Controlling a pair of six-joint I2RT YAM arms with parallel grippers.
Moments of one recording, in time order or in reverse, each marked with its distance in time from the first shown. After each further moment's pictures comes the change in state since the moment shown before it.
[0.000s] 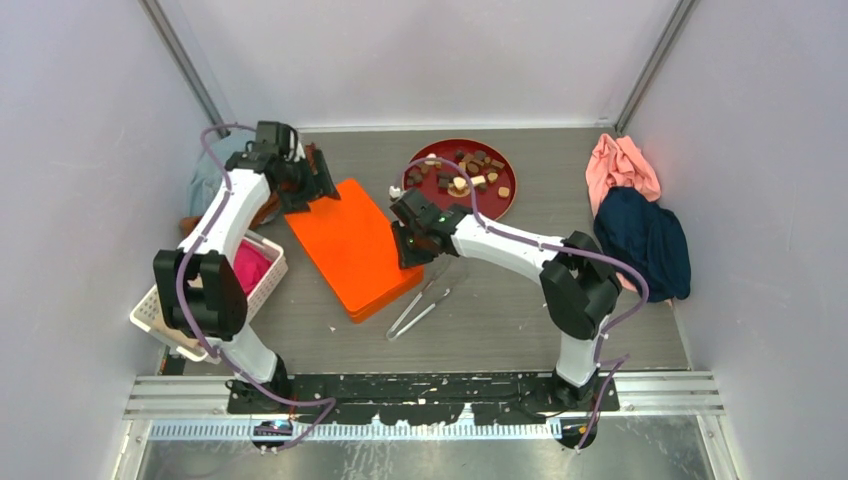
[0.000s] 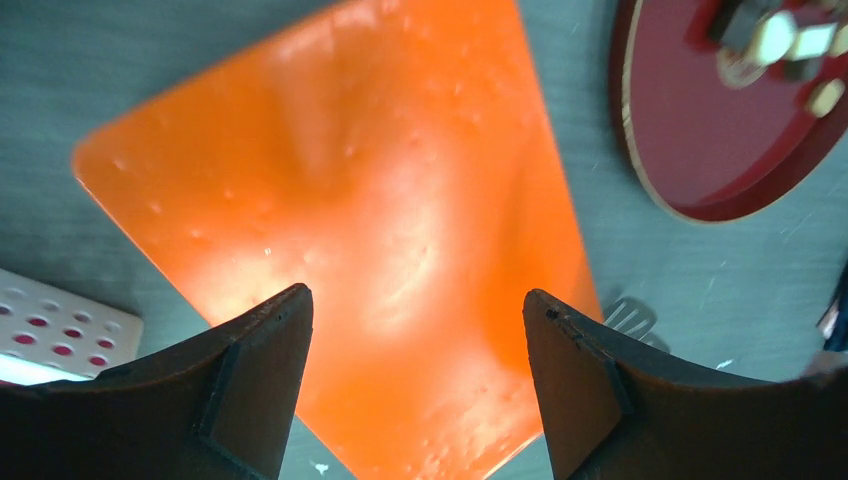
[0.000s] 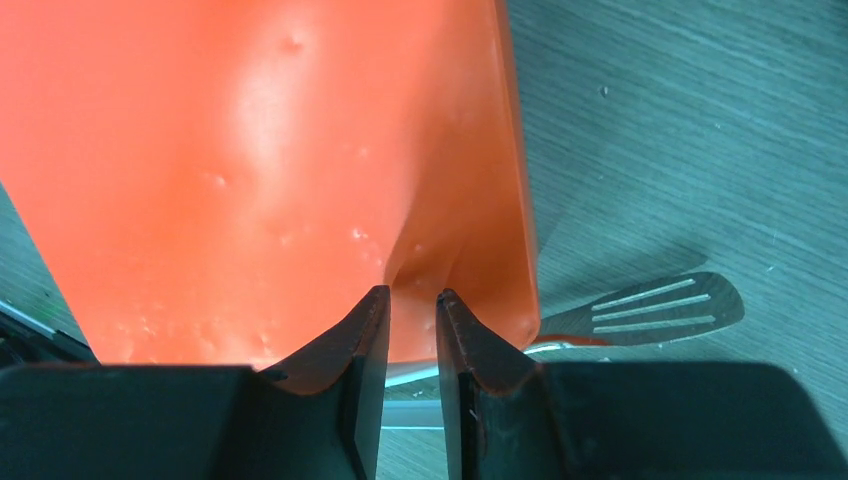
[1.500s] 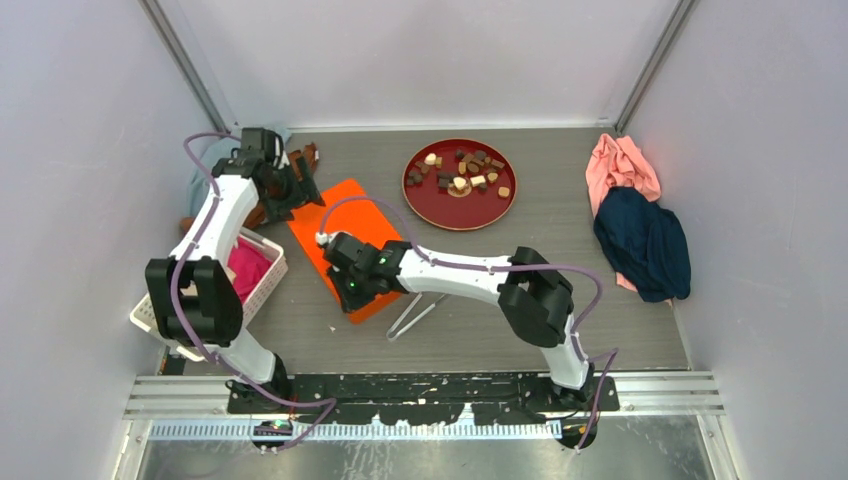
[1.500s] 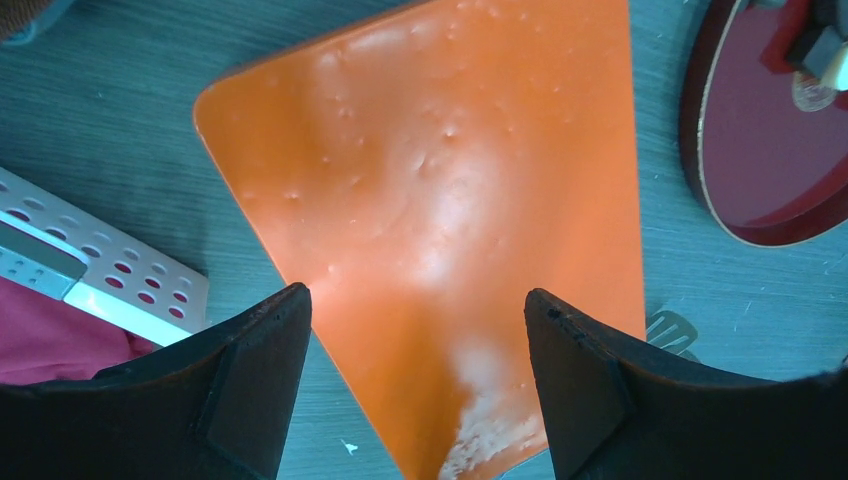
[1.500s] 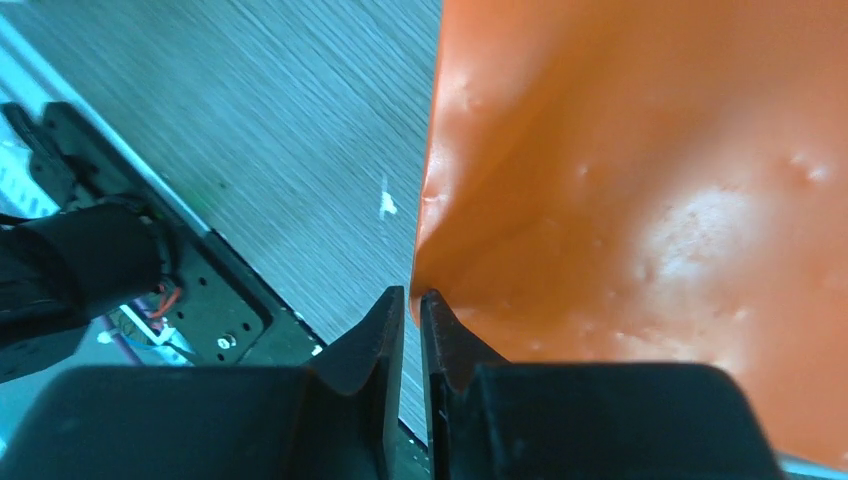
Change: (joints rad) left arm 0.069 -0.047 -0.085 -0.030 -0.039 0.003; right arm 0.305 0.161 0.212 0.002 -0.051 0.013
